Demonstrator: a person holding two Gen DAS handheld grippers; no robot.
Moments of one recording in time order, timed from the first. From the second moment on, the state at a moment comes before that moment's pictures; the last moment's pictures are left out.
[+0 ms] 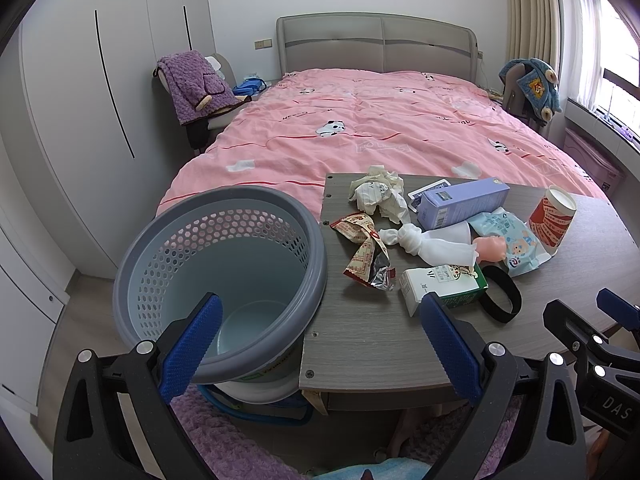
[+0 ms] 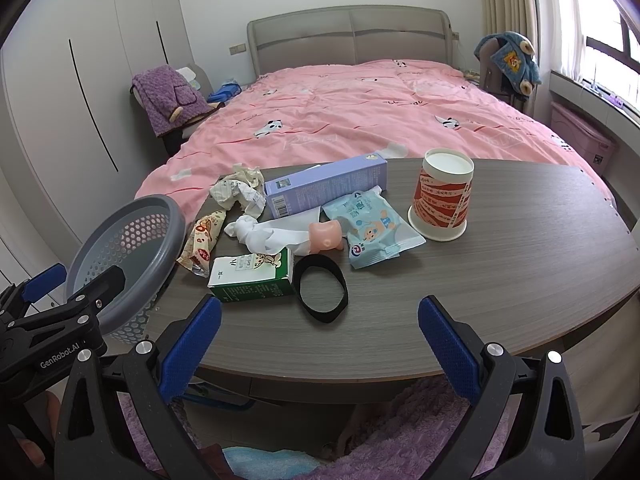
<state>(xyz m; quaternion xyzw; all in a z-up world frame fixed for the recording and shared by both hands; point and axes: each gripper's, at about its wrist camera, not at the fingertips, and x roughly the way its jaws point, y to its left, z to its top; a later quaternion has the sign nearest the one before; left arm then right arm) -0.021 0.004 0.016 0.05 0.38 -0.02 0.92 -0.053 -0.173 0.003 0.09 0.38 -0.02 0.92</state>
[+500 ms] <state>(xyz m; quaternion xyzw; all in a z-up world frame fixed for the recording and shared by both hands) -0.015 -0.003 0.007 0.05 0.39 -0.02 0.92 -0.046 -0.192 -0.019 0.10 0.40 -0.02 0.91</state>
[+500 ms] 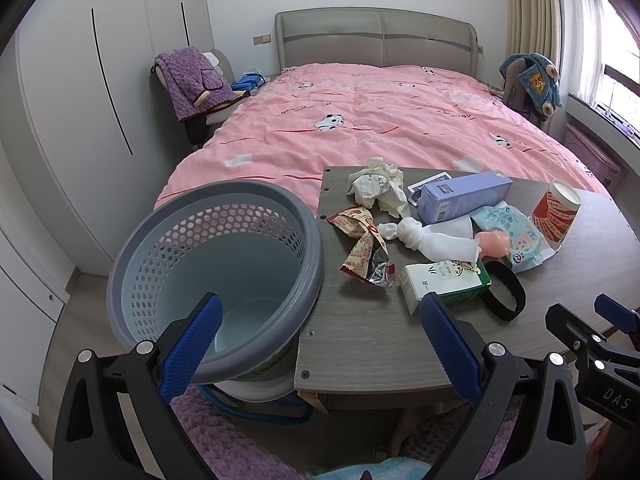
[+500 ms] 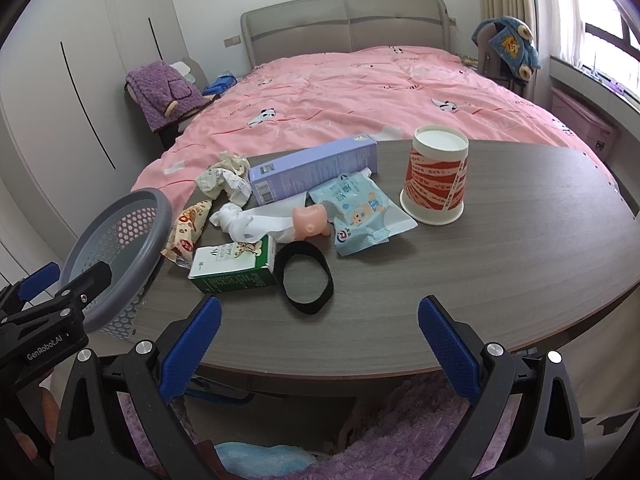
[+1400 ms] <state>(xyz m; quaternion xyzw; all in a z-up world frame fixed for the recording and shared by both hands) 0.019 -0.006 -0.034 0.05 0.44 -0.02 0.90 0.011 -0.183 -0.073 0.04 0.45 0.00 0.89</state>
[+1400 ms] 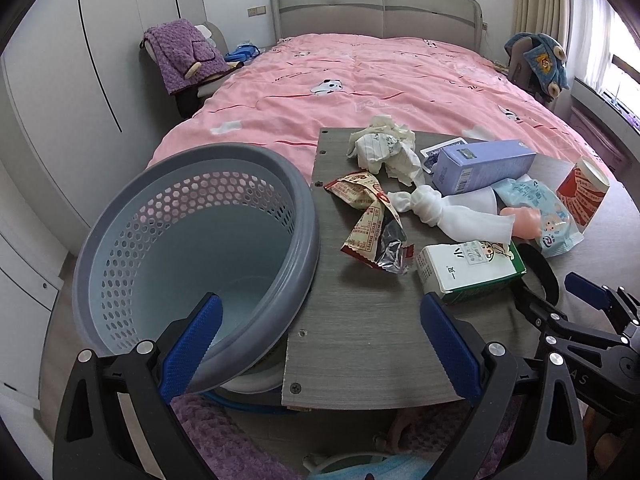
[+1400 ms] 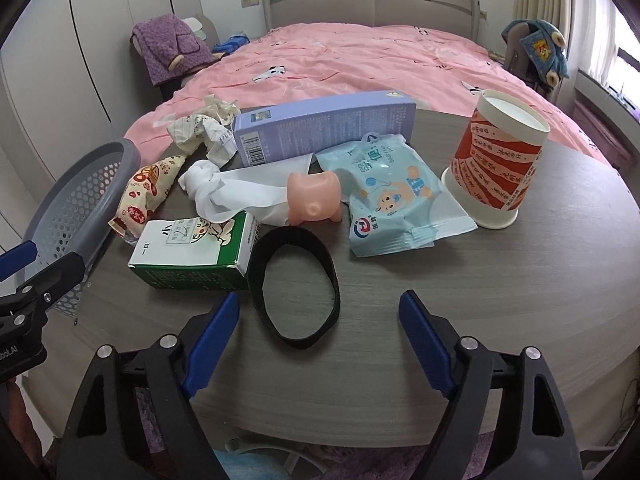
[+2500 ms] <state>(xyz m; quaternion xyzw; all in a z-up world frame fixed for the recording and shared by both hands) 0.008 -0.035 -0.020 0.04 0.44 -0.07 0.90 -0.029 -0.208 -0.049 0.09 0.42 0.04 0.90</state>
